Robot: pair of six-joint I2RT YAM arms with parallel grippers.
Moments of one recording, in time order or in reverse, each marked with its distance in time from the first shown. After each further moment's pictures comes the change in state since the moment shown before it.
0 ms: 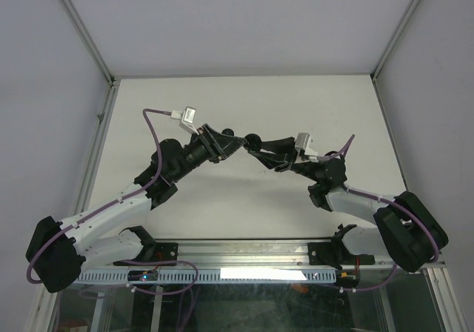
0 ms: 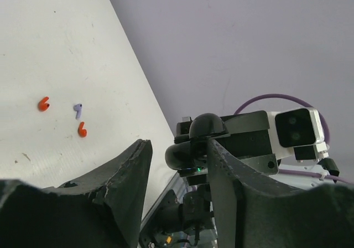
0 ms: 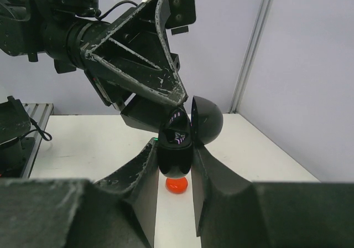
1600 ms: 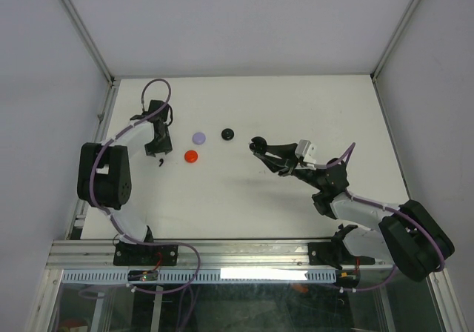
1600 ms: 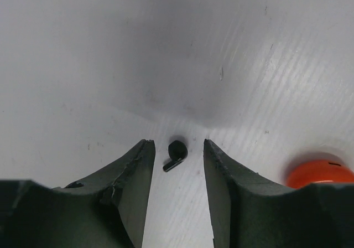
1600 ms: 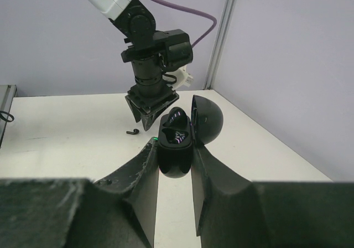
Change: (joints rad) left arm 0.624 0.666 0.460 -1.034 -0.417 0.665; right arm 0.000 -0.074 -0.096 -0.087 0.105 -0.122
